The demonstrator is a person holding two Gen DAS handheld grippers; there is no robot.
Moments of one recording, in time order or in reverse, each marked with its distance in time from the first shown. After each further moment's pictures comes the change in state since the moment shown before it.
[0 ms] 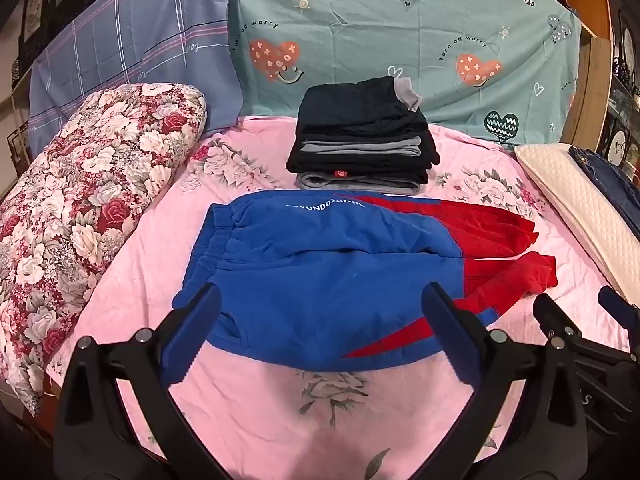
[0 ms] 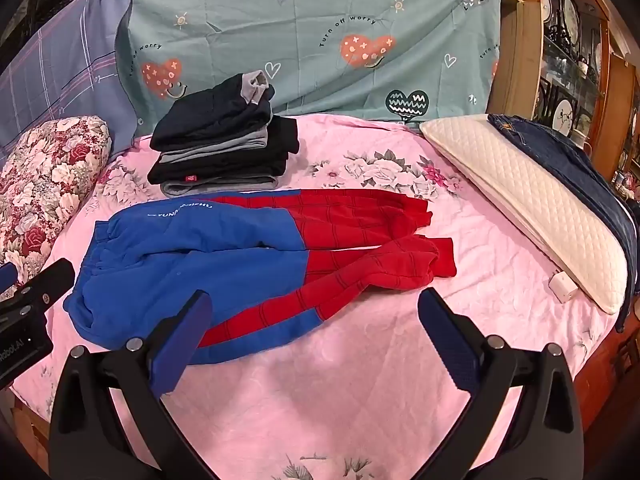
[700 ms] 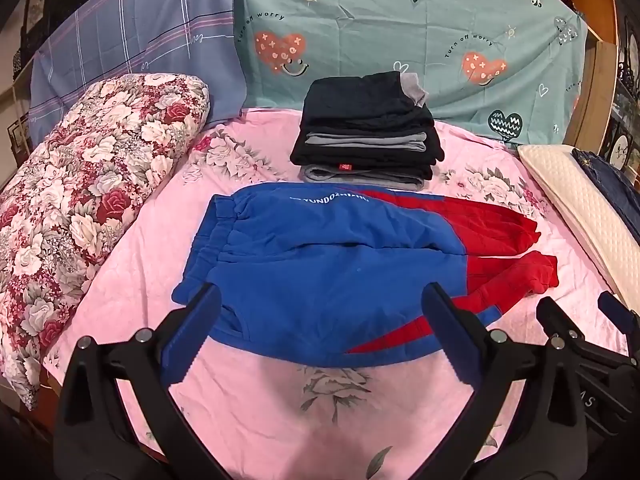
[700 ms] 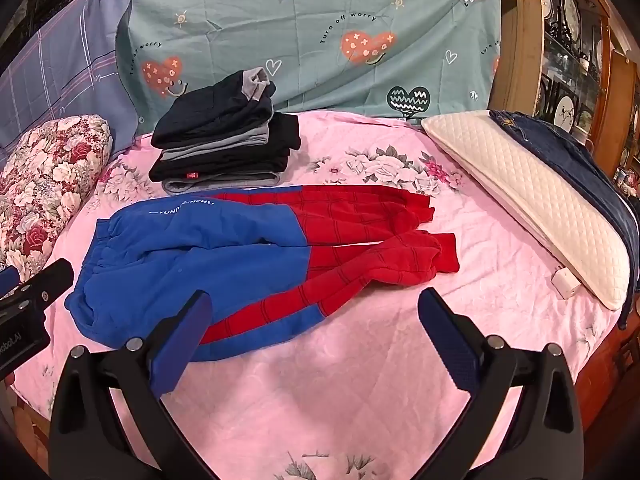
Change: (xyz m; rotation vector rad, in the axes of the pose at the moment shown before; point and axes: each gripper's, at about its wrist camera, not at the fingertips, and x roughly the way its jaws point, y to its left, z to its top) left arm 0.007 0.008 -0.004 -0.027 0.029 -0.007; right arm 0.002 -0.001 -0.002 0.001 0.011 0.011
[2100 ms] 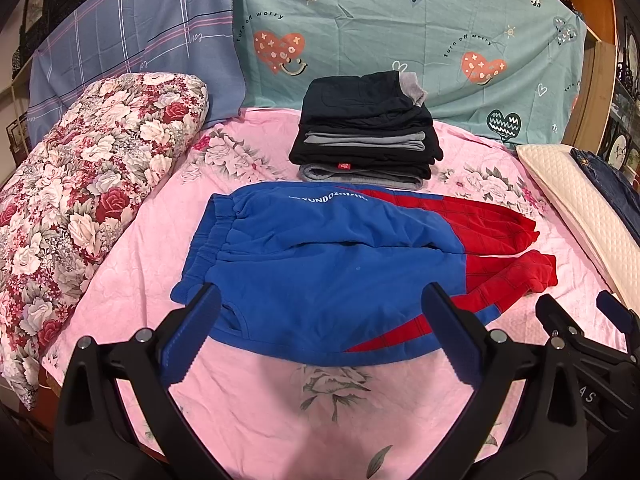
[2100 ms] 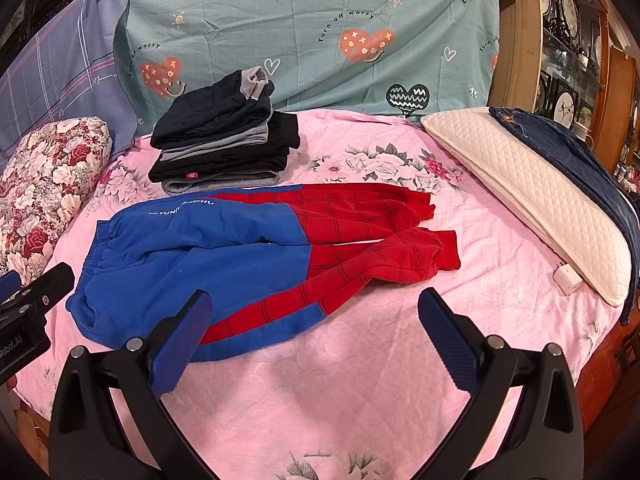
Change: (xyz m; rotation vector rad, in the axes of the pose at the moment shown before) left arm 0.000 0.000 0.002 -0.005 0.003 -0.003; right arm 0.001 -0.001 0.001 0.014 0.004 0.005
